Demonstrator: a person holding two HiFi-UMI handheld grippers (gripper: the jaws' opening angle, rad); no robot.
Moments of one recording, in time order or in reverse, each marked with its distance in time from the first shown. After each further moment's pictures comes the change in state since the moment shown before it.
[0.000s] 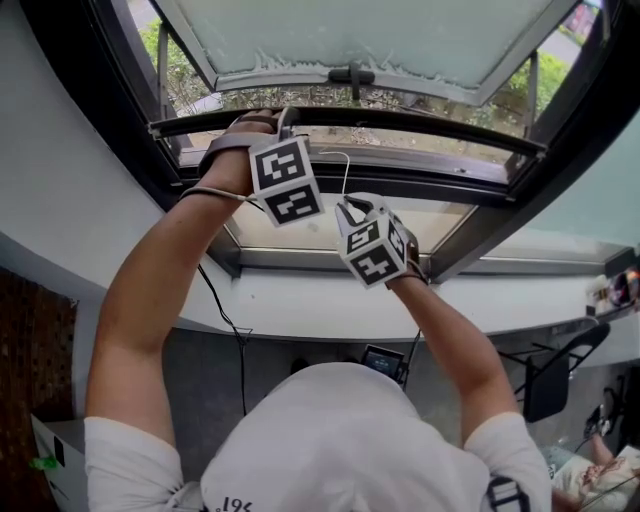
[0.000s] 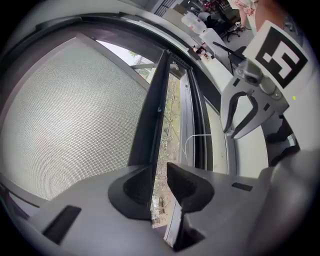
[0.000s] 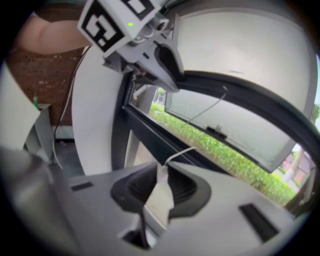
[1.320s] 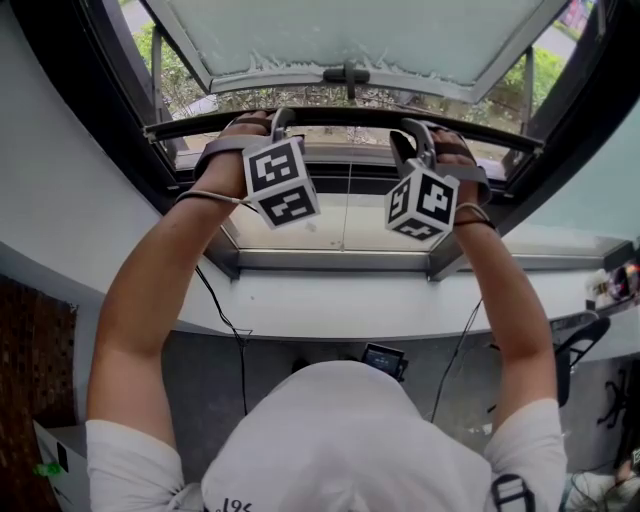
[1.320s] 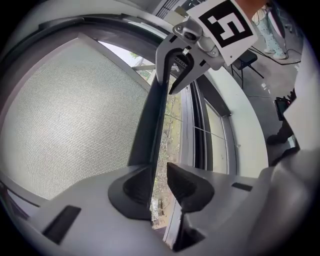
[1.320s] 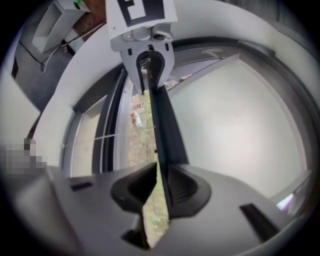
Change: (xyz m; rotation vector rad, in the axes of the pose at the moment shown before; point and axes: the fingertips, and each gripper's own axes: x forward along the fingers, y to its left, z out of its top) left arm 0.000 0.000 0.000 -0.012 -0.018 -0.001; right arm -0.058 -0.148 0.072 -0.781 0.032 -0.451
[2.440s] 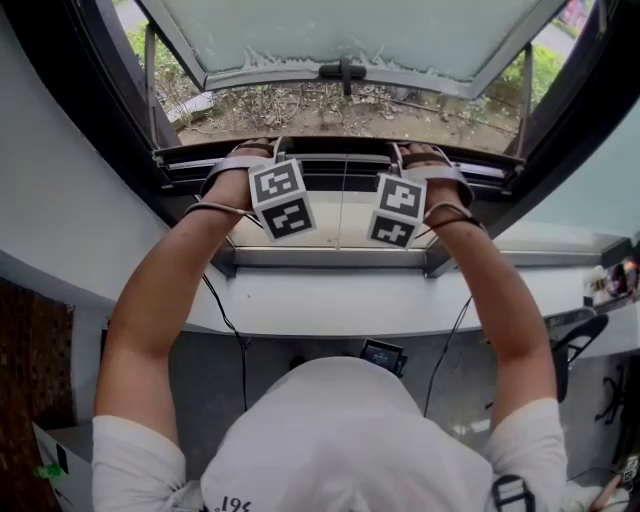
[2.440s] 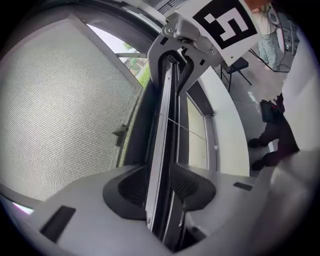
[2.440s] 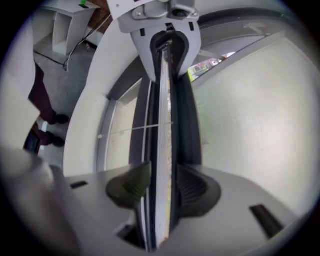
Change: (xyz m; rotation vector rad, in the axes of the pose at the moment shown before) left arm 0.029 -0.075 -0.019 -0.025 0.041 -0.209; right arm 0.012 0.094 -0.020 -0.153 0.194 0.373
